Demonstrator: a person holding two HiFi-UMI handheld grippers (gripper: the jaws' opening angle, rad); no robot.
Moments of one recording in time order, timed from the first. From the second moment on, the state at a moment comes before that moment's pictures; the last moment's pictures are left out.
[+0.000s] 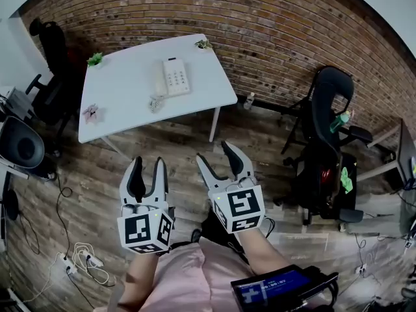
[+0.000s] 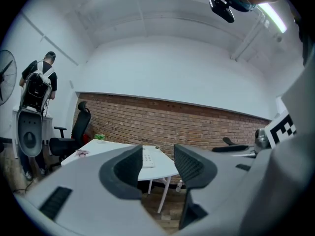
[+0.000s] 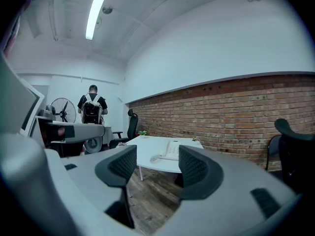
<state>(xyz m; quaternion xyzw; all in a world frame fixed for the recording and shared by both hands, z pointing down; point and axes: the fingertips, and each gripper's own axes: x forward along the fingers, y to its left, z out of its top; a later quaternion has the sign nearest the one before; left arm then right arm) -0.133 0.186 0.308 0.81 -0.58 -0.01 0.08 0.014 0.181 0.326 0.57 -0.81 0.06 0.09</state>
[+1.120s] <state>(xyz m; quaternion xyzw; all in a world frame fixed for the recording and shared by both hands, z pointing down) -0.056 -0.099 0.332 0.79 -0.60 0.04 0.09 0.077 -0.120 0.358 0.53 -0.83 0.10 0.10</state>
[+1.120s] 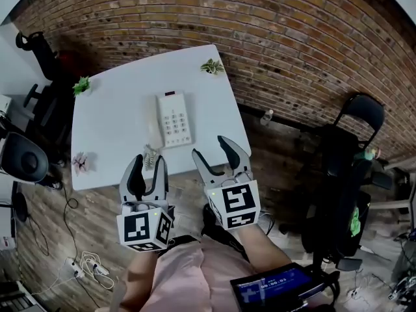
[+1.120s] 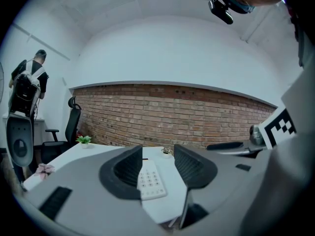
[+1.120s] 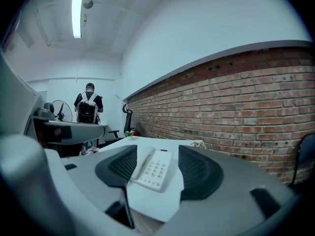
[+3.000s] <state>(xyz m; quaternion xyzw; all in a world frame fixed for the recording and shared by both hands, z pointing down) -0.106 -0.345 0.536 0.76 -0.53 0.10 0.37 0.002 -0.345 0.535 0.44 -0.82 0.29 0.22</state>
